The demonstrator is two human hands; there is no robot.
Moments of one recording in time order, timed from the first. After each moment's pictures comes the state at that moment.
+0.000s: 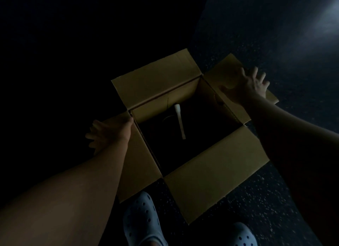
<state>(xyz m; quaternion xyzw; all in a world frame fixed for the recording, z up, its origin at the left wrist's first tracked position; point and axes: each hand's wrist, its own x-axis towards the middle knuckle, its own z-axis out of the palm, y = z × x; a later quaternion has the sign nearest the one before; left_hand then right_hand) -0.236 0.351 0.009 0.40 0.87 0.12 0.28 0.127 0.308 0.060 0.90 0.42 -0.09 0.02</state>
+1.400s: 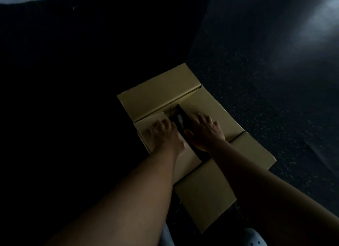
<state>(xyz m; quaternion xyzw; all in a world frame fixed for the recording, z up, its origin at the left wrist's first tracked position) -0.139 0.326 0.029 0.83 0.47 -0.27 0.13 -0.014 0.275 0.020 0.80 0.57 -0.17 0.07</state>
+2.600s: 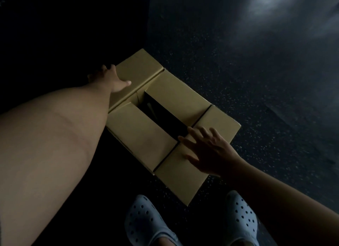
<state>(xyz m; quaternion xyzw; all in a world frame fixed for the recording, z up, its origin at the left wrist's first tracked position) -0.126 0.489 0.044 0.83 0.54 -0.11 0.13 -0.023 0.126 0.041 0.74 0.64 -0.11 0.17</state>
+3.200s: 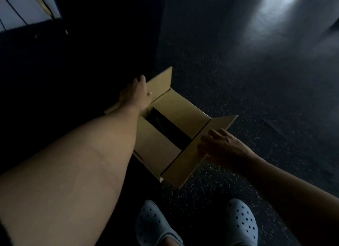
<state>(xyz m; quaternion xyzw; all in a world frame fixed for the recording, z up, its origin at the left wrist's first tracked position) -0.120 0.413 0.111 0.88 0.46 0.06 0.09 -0.001 0.112 0.109 0.65 0.75 0.01 0.12</state>
